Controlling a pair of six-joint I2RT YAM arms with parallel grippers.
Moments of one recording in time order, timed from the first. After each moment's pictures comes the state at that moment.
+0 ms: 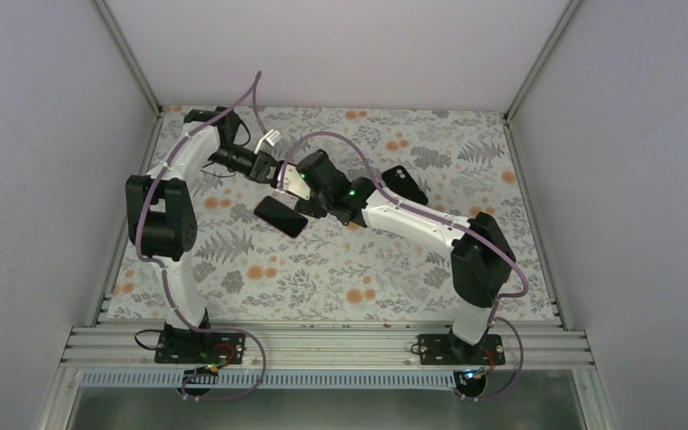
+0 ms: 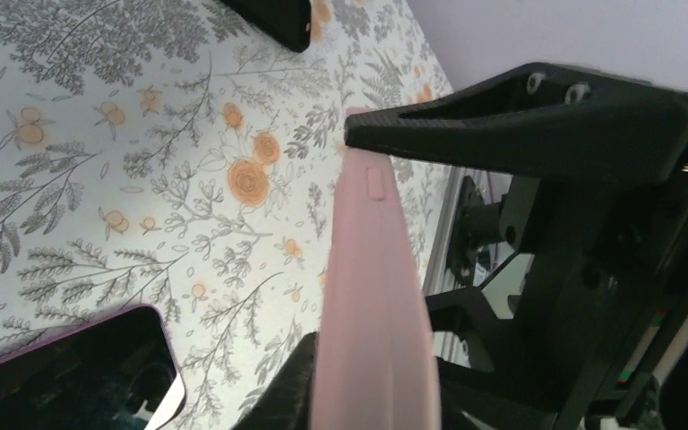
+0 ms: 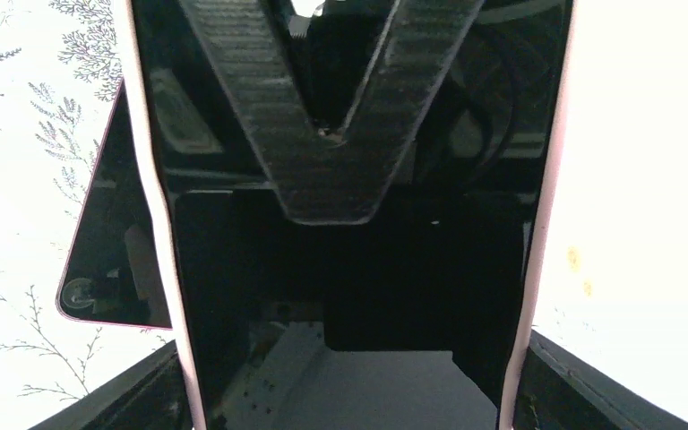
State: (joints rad) left arm -0.12 1.98 1.71 -1.35 1.11 0.55; right arm 0.92 1.80 1.45 -0.40 0.28 -0.53
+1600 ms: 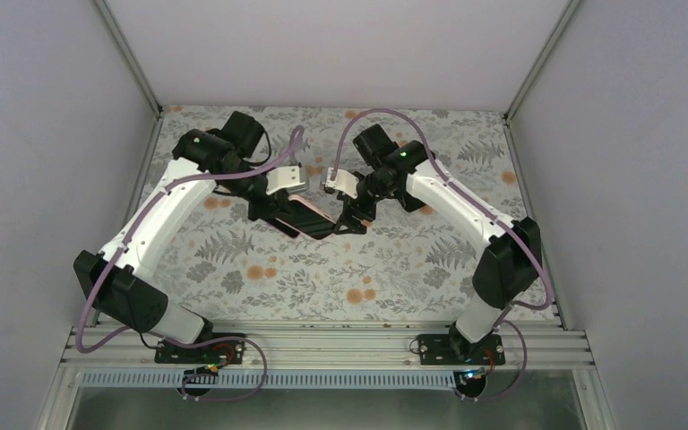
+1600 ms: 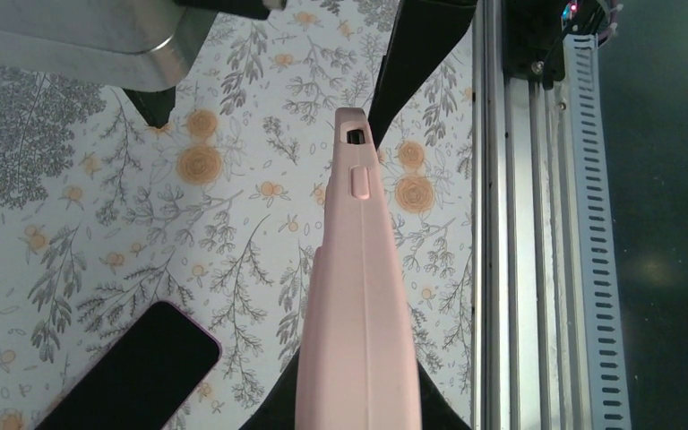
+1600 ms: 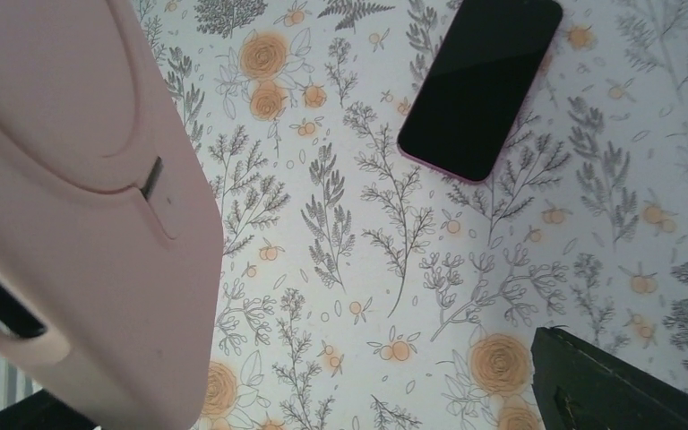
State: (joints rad) left arm -0.44 1.48 1.58 -1.36 0.68 0.85; right arm 0.63 1.68 1.55 -1.05 -0.50 -0.71
